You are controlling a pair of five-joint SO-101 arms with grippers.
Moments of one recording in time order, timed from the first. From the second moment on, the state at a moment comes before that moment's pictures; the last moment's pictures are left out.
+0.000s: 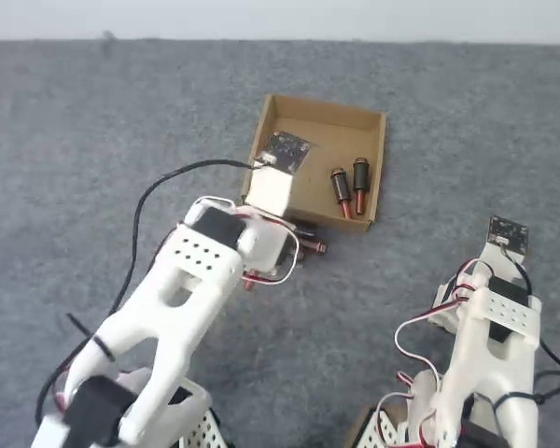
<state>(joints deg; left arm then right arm) 20.7 -20.2 40.0 62.5 7.4 21.7 -33.2 67.4 56.1 2.6</state>
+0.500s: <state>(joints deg) 15.4 -36.3 50.9 51.7 7.3 21.7 -33.2 67.4 56.1 2.6</state>
